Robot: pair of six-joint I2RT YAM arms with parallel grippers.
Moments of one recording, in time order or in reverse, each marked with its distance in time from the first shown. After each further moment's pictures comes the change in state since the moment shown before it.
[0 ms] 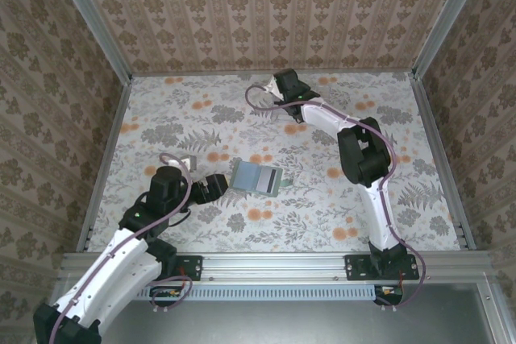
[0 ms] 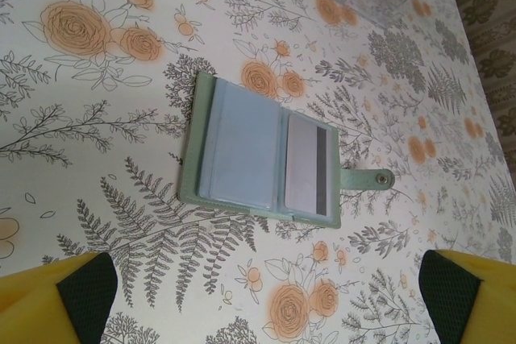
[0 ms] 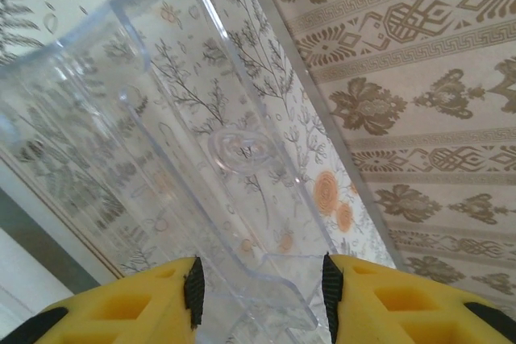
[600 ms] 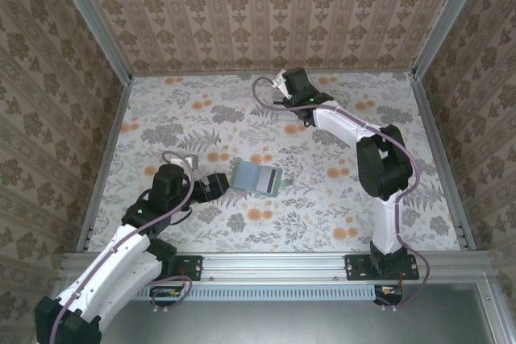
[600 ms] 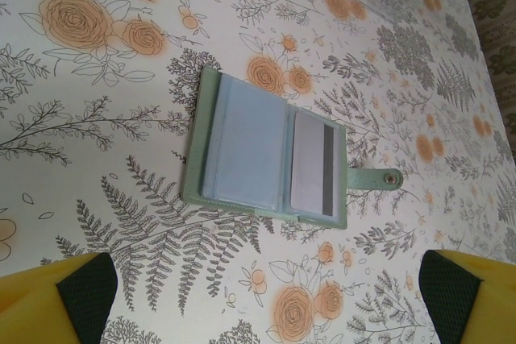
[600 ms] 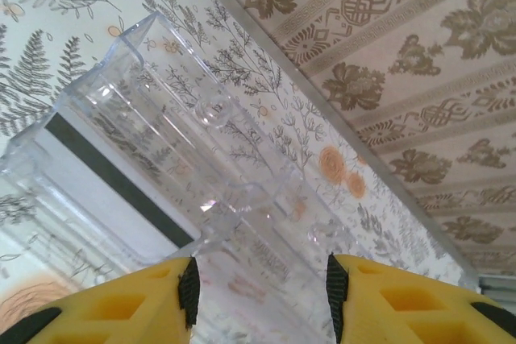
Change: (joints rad) left arm 0.003 0.051 0.000 0.029 0.009 0.000; right arm 0.000 -0.258 -0.228 0.013 -0.073 0.264
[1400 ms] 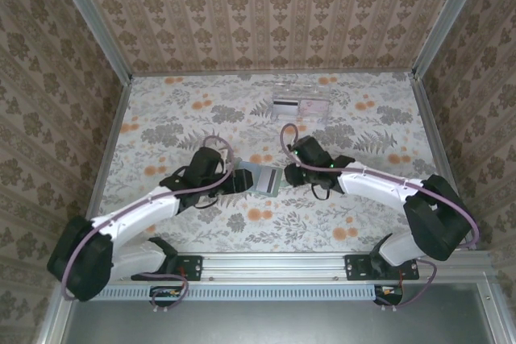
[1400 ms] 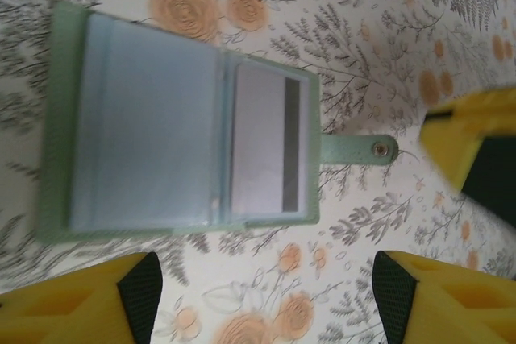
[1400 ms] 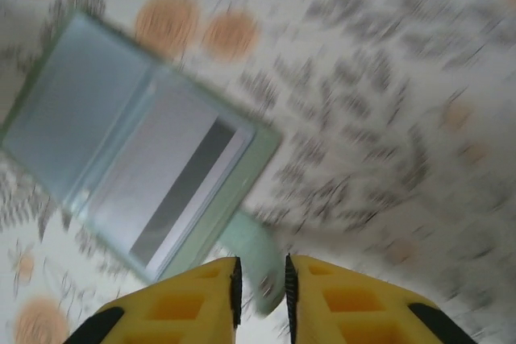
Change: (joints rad) left arm -0.182 0.543 0.153 0.243 0.042 -0.031; right arm 0.244 -0.549 -0.806 -0.015 -0.417 0.886
